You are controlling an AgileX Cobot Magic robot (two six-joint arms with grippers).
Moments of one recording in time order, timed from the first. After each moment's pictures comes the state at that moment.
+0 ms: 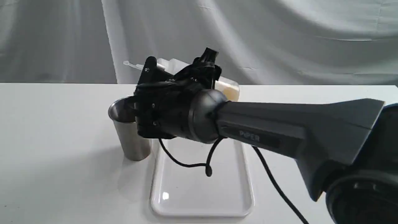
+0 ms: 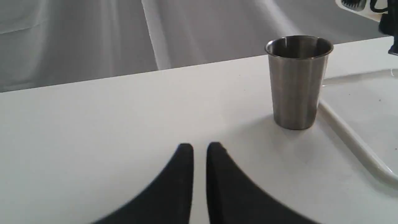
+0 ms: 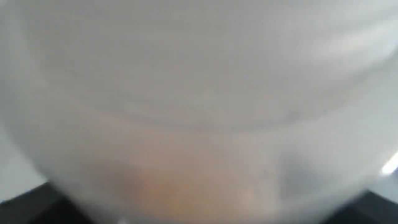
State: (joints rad) left arm -0.07 0.00 0.00 0.04 0.29 0.06; right arm 0.70 2.31 -1.86 -1.26 1.10 0.47
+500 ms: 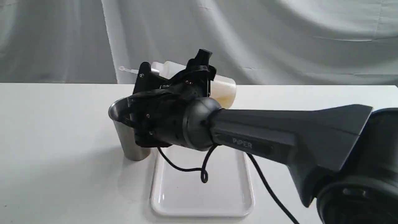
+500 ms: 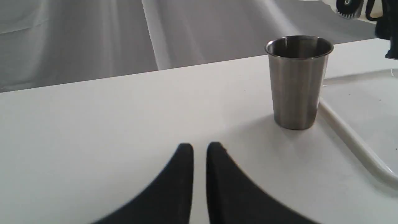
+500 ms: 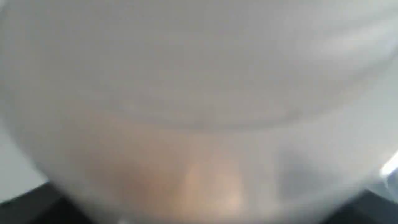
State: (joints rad) left arm -0.07 0.00 0.00 0.04 0.29 0.06; right arm 0.72 2.33 -1.86 -1.33 1.11 0.47
